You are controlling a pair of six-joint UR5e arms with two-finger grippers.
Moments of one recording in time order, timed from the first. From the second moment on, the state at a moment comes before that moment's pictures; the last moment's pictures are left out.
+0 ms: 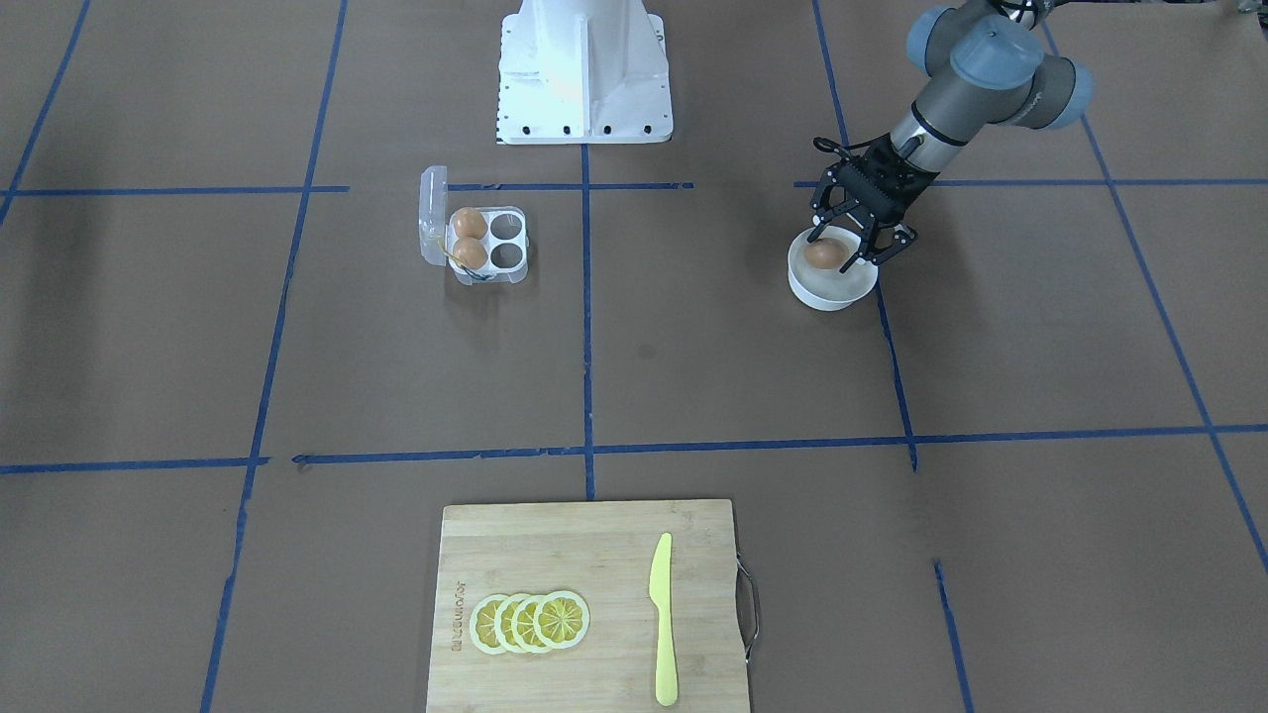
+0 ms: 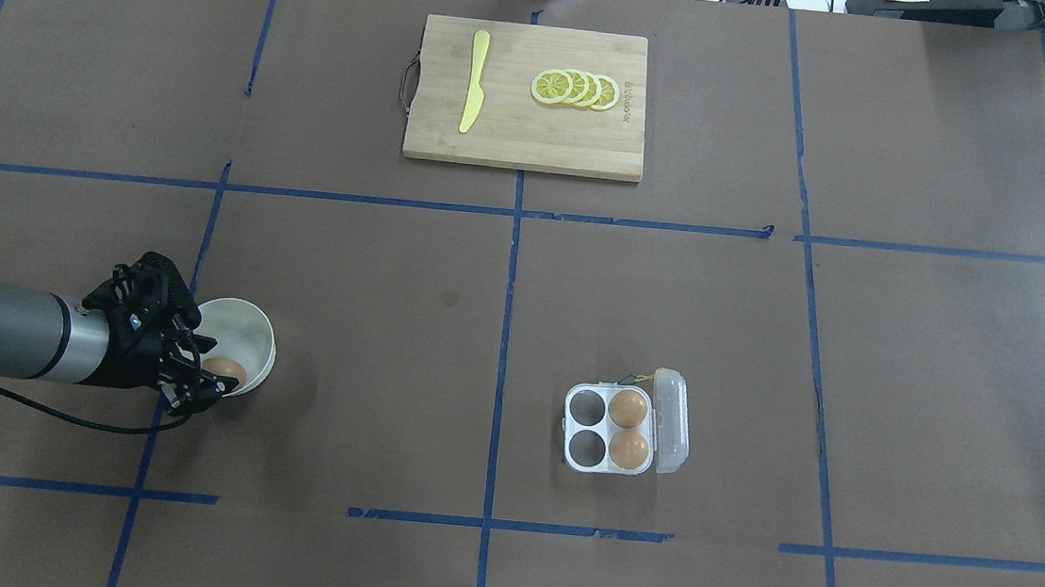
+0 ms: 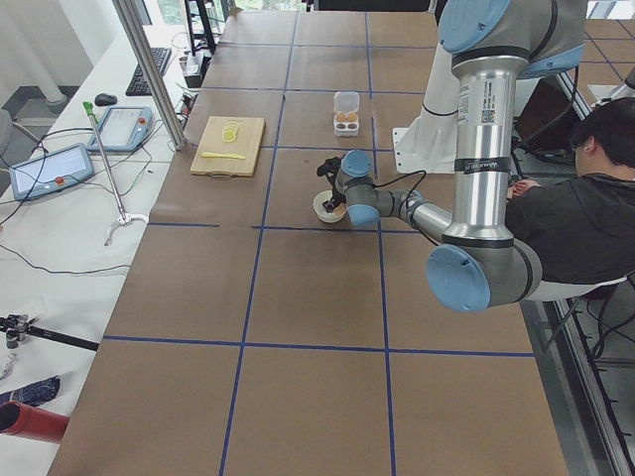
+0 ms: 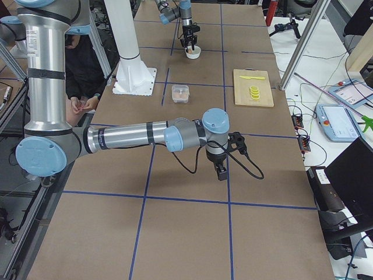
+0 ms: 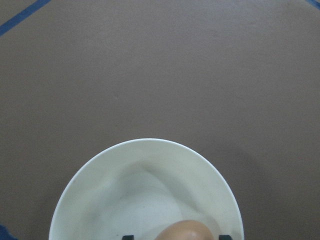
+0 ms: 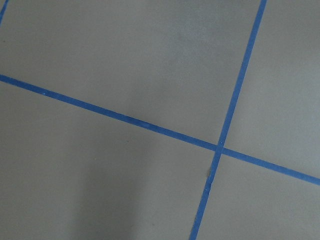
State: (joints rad) left arm -0.51 -1.56 -1.84 -2.42 -1.86 -0.46; right arm 1.47 -1.61 1.76 -1.44 2.30 -0.04
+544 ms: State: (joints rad) left arm -0.50 -1.56 -1.81 -2.42 -1.86 -0.46; right arm 1.47 -1.62 1.76 -1.44 2.30 -0.04
